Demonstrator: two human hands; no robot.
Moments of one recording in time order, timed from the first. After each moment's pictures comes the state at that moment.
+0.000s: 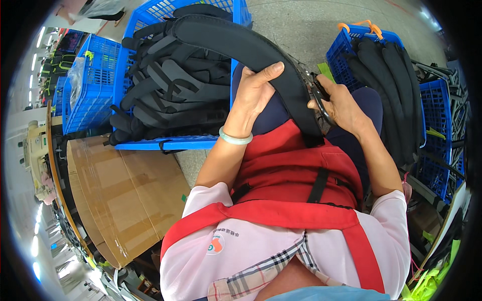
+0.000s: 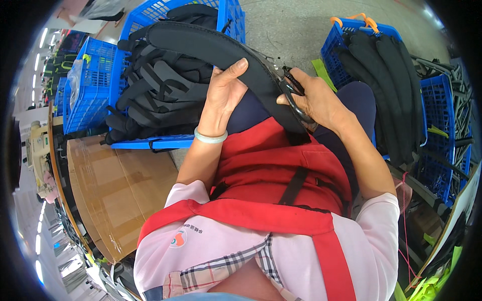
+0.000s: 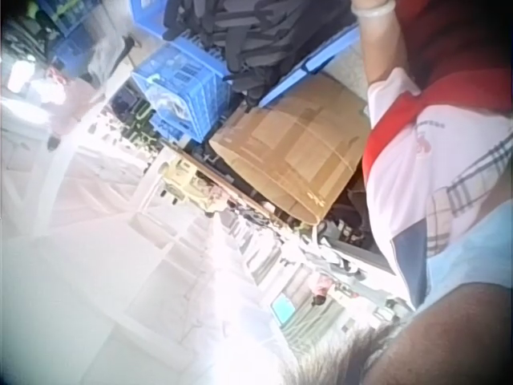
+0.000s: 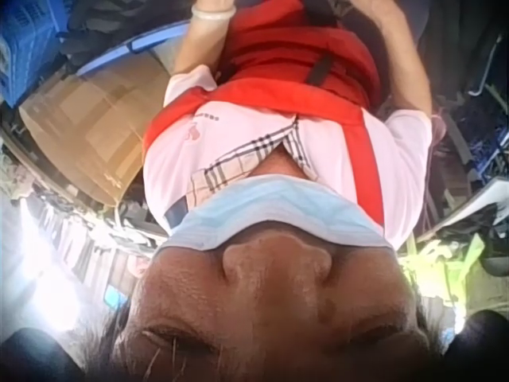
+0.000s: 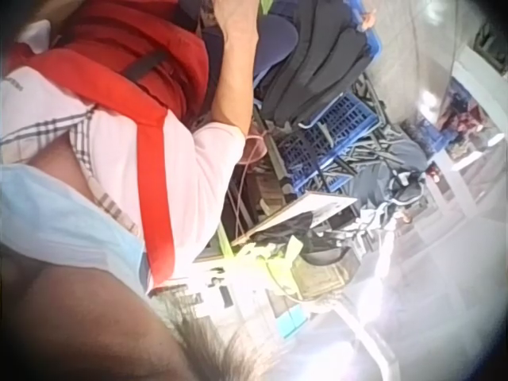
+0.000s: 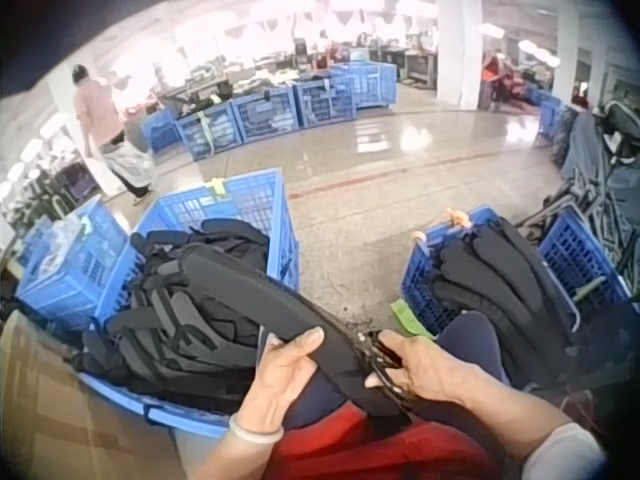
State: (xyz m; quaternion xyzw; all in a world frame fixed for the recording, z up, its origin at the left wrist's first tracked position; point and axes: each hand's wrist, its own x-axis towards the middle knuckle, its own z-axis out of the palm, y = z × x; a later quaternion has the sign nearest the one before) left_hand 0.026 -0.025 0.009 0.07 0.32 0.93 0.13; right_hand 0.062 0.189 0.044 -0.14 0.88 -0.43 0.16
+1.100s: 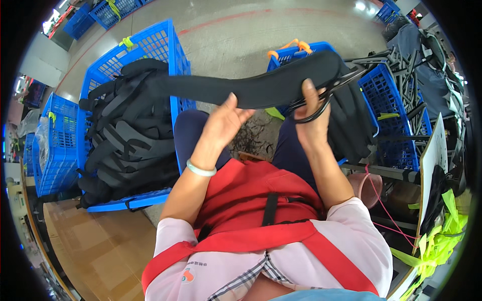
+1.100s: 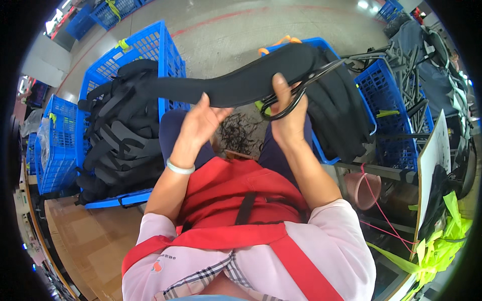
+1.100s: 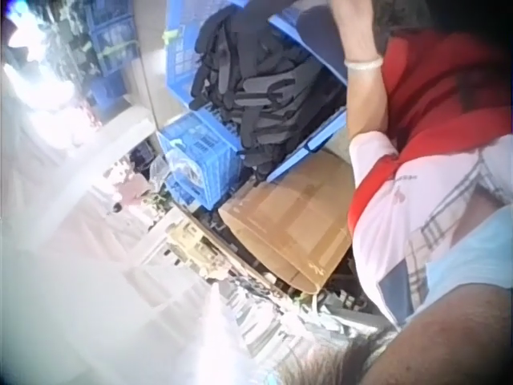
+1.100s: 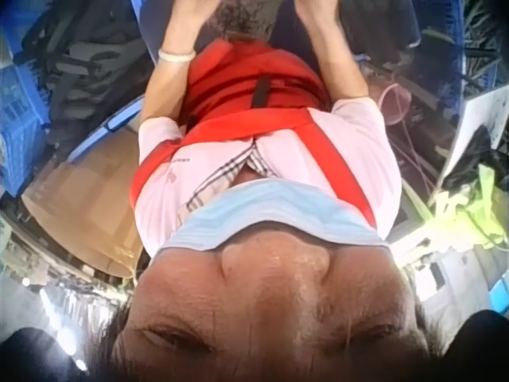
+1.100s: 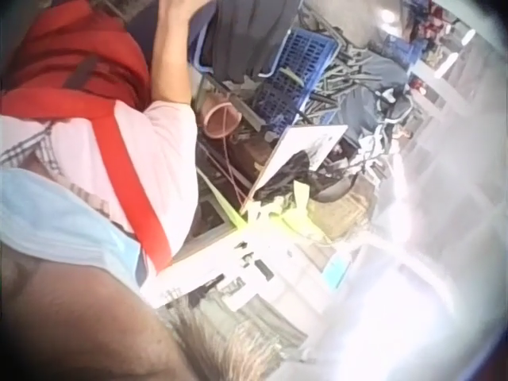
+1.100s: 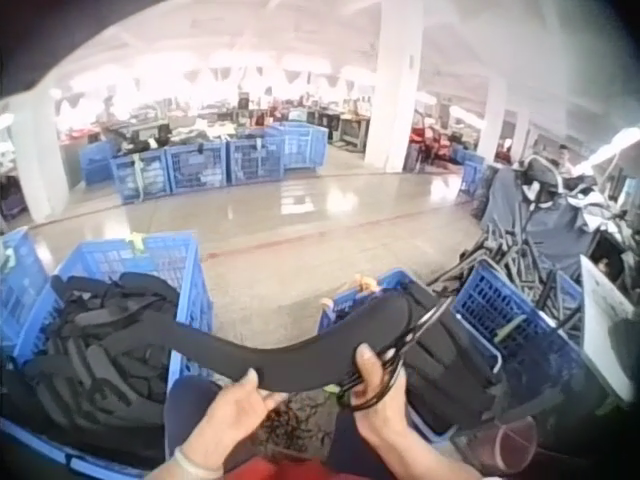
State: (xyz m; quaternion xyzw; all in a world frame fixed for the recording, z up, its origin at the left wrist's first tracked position) left_hand 0.003 0.037 -0.004 0.02 0.23 0.93 0.30; right_hand 0.064 0.225 0.067 0.12 0.53 -0.80 -0.25
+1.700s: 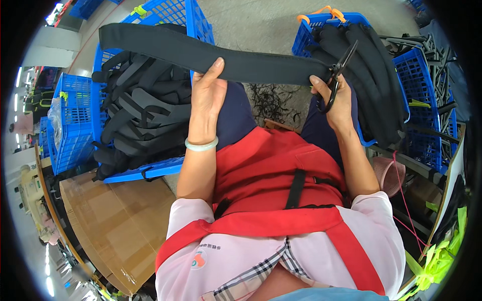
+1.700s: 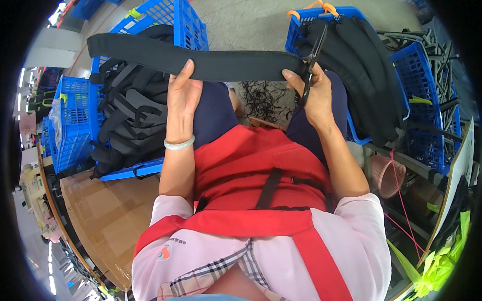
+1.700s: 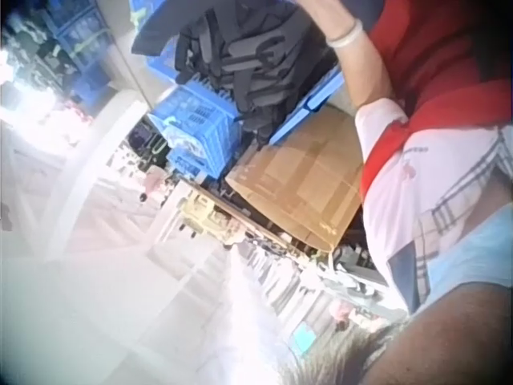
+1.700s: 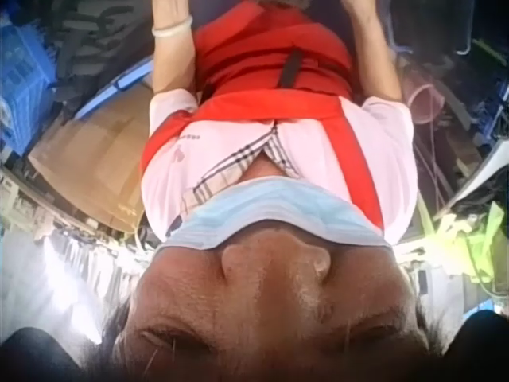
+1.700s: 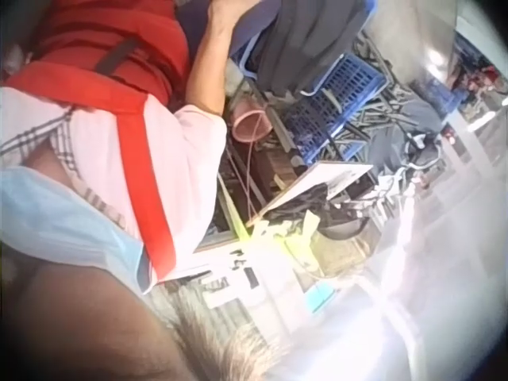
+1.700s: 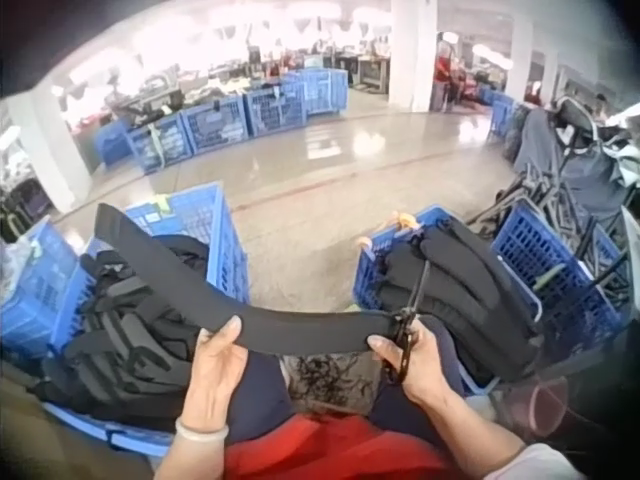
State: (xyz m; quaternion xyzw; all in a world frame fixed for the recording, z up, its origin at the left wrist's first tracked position) left_hand -0.016 -0.021 -0.006 0.03 0.34 0.94 0.08; right_hand 0.077 0.232 0.001 0.11 0.67 -0.72 -0.13
